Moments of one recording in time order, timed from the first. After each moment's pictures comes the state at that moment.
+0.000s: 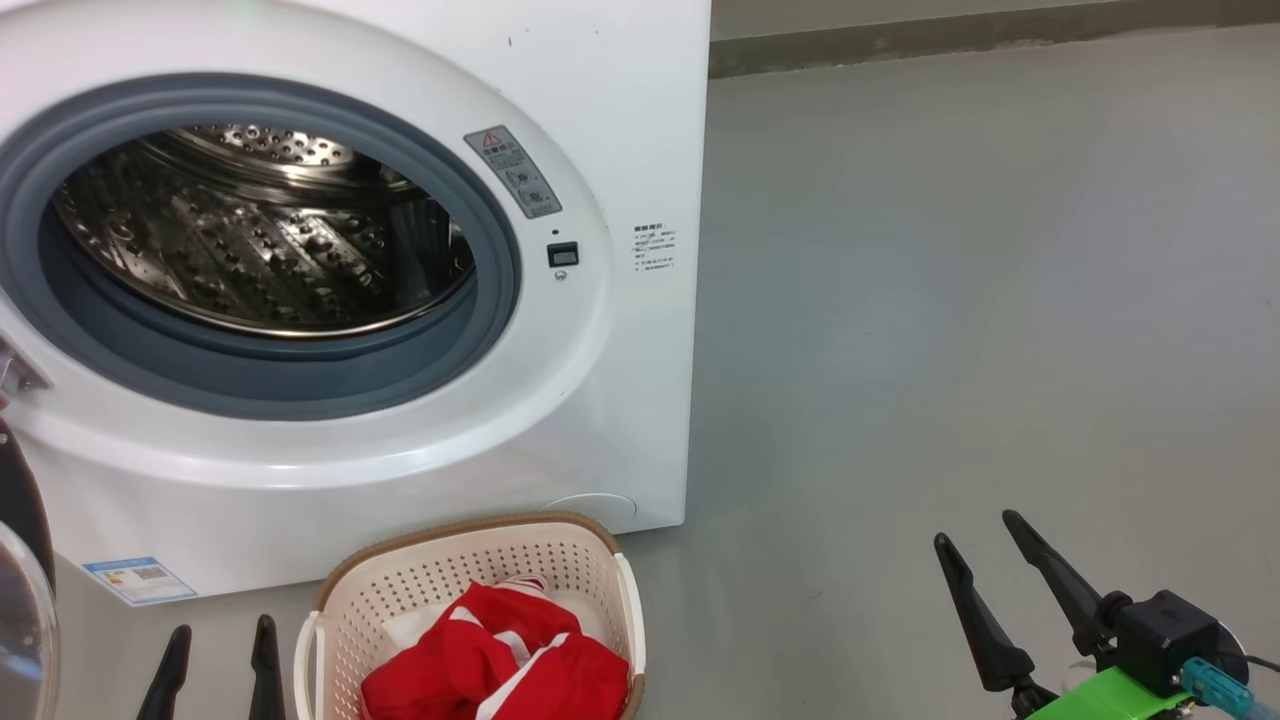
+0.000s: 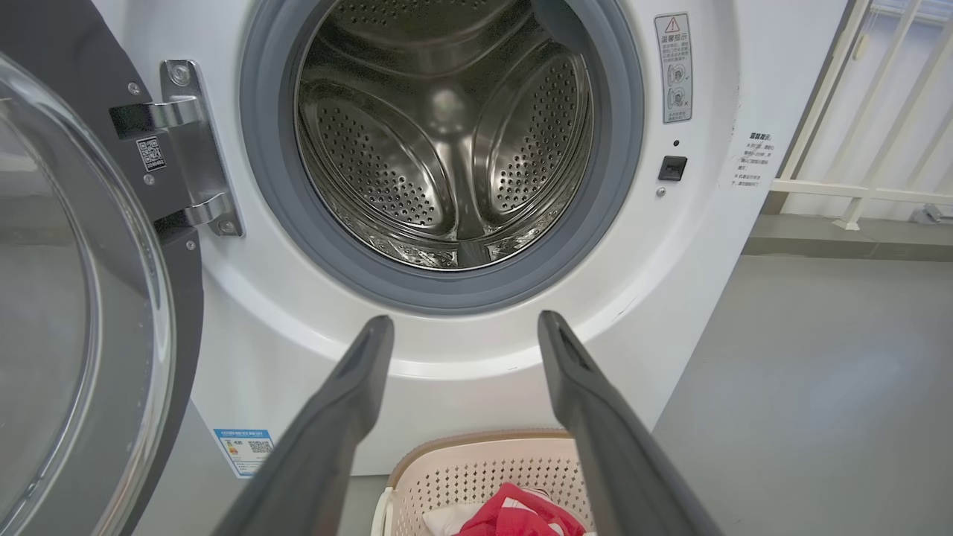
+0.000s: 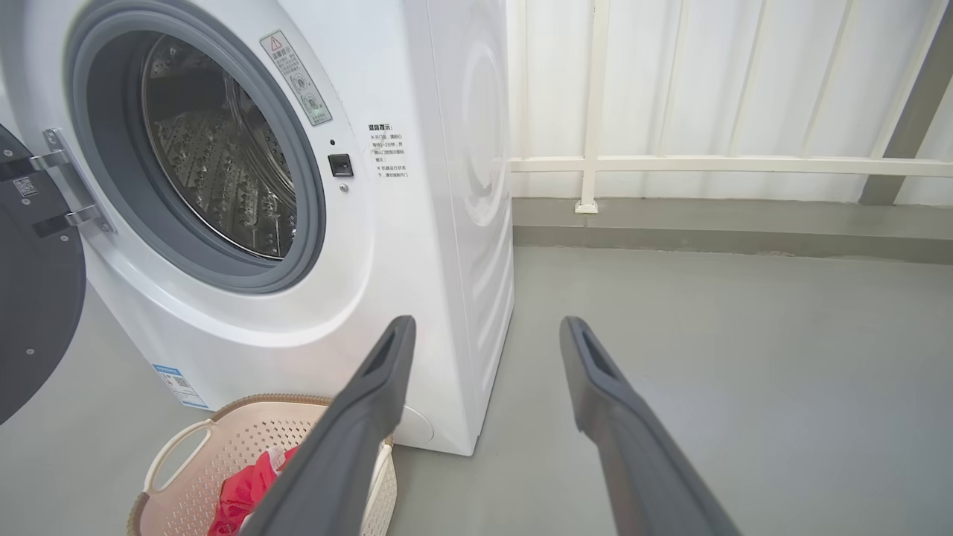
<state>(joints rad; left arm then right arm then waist) 0.14 0.05 0.10 0.09 -0.19 -0.13 -0.25 0.01 -0.24 0.14 0.11 0.30 0.13 -0.26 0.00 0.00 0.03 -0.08</state>
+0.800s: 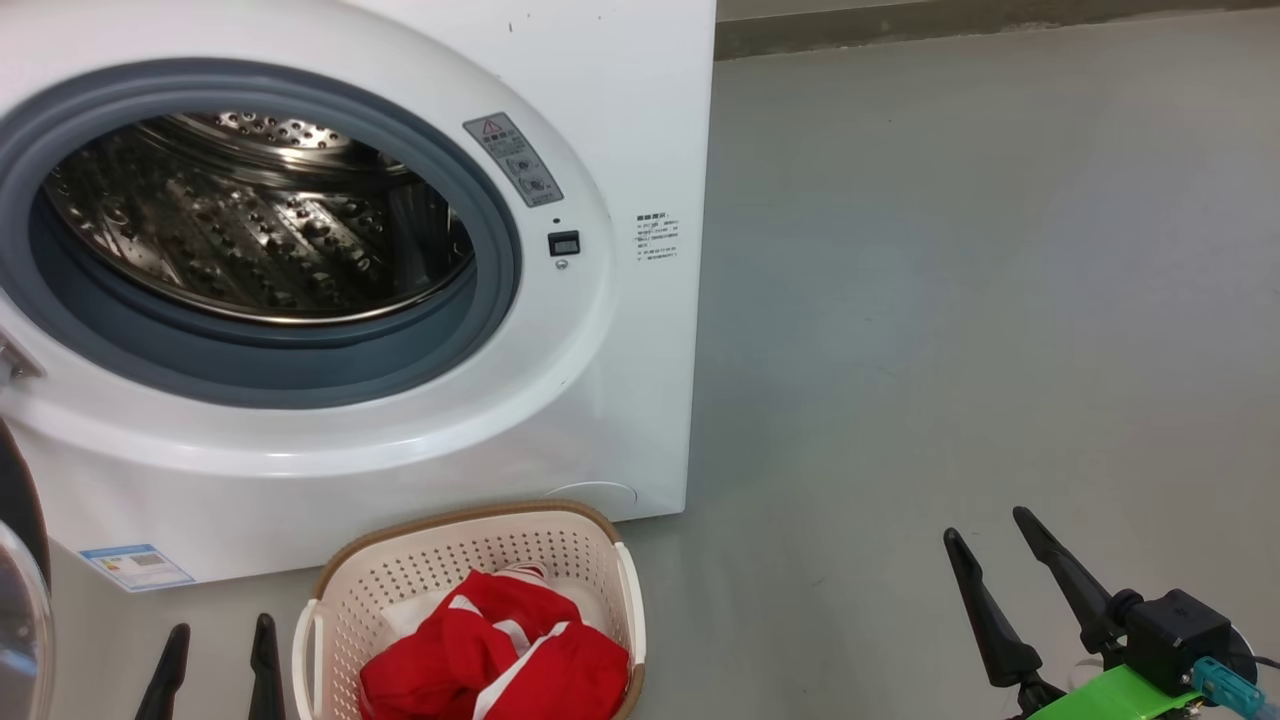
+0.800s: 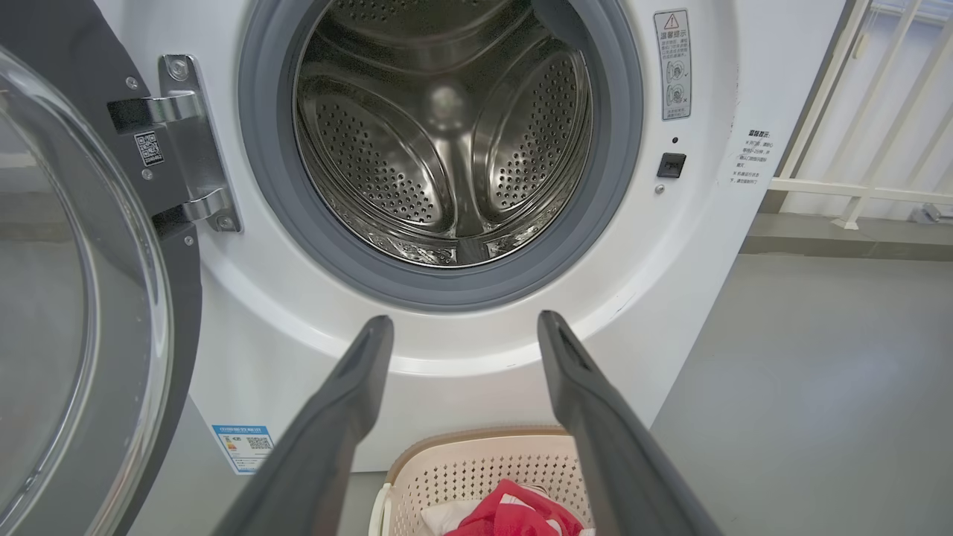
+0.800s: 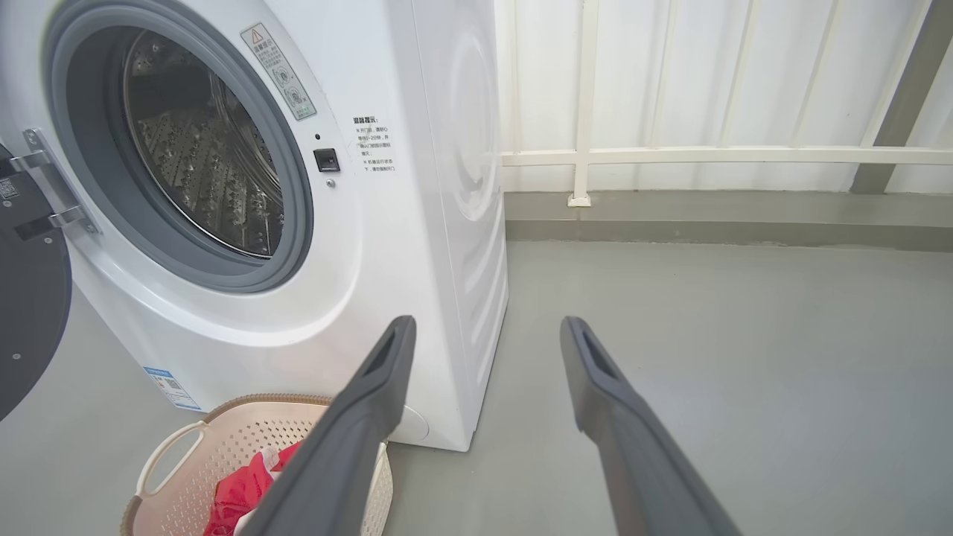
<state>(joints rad) 0.15 0.05 0.10 0.06 -0.20 -0.13 -0.25 0.02 -0.23 0.12 0.10 0.30 0.13 -0.26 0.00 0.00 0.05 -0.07</state>
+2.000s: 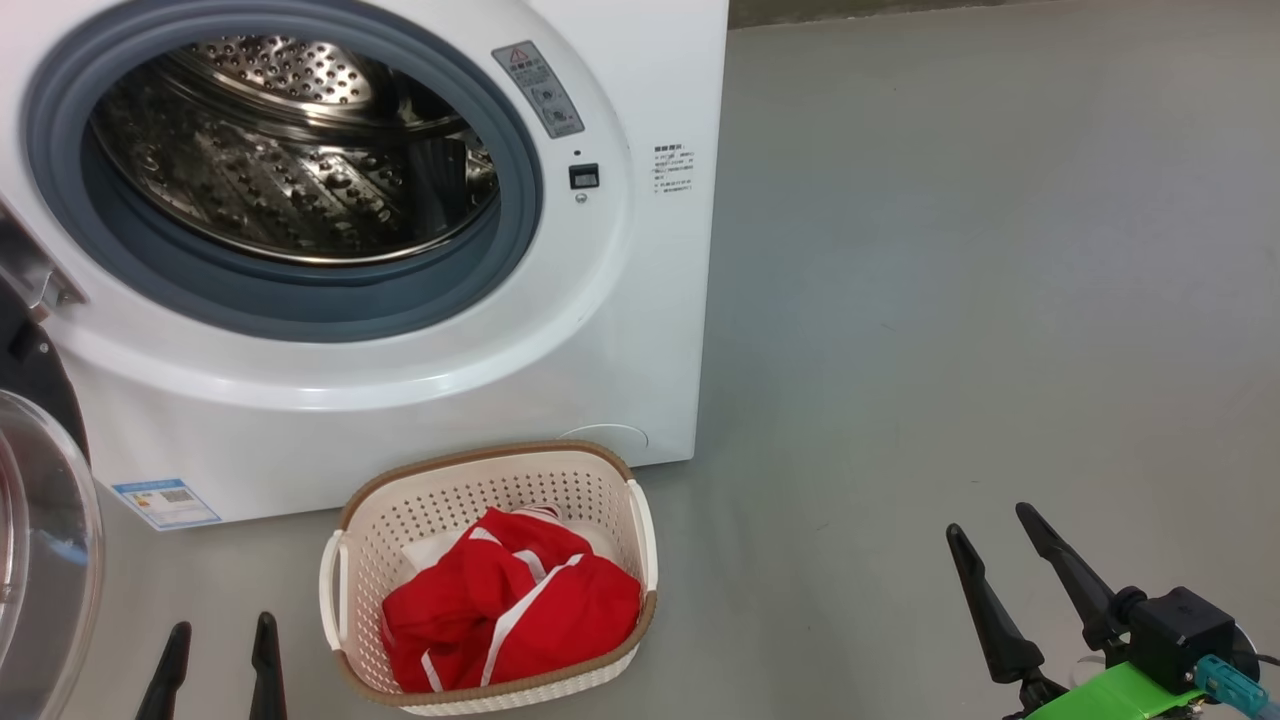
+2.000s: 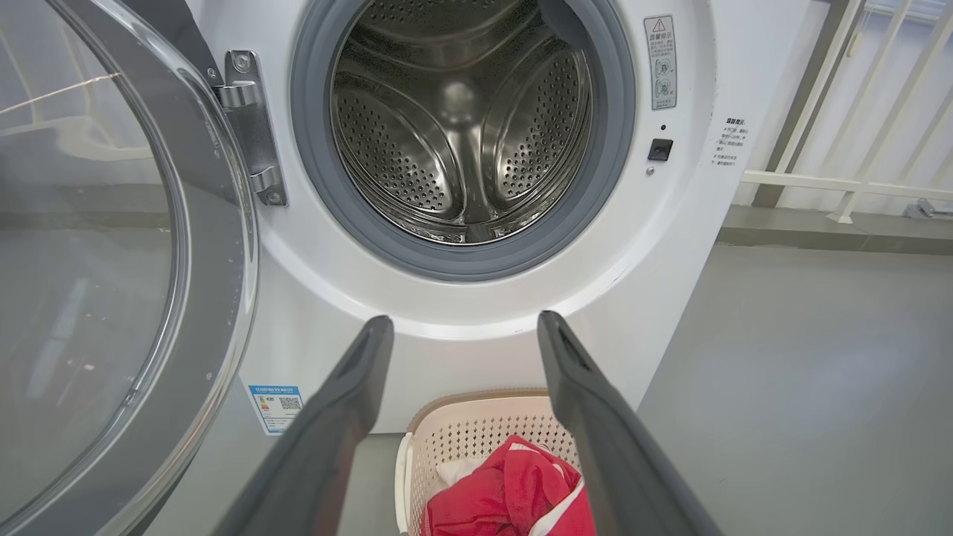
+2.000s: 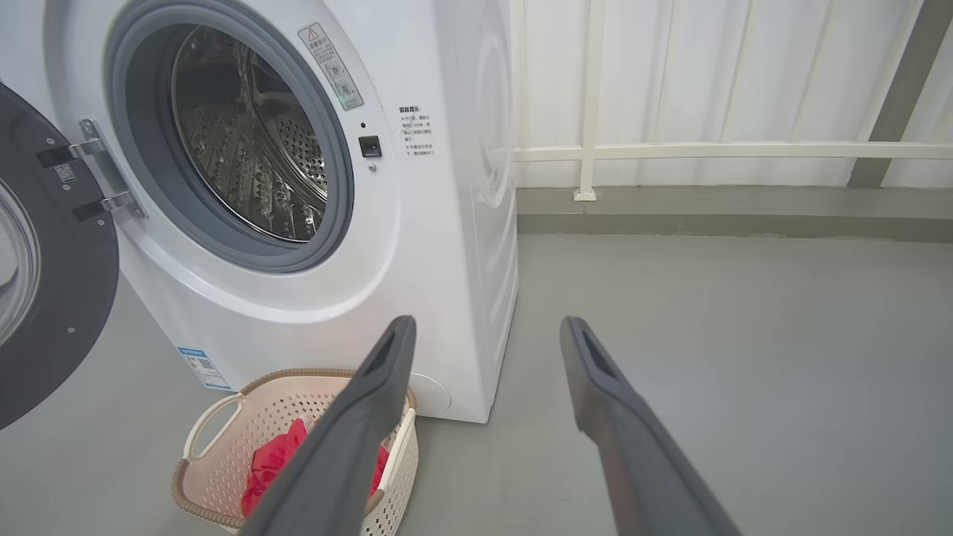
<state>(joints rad) 0.15 0.04 0.10 0.05 -0.19 -0.13 -0.25 0.02 -0.23 0.11 0.10 0.30 0.13 -0.26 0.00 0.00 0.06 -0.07</state>
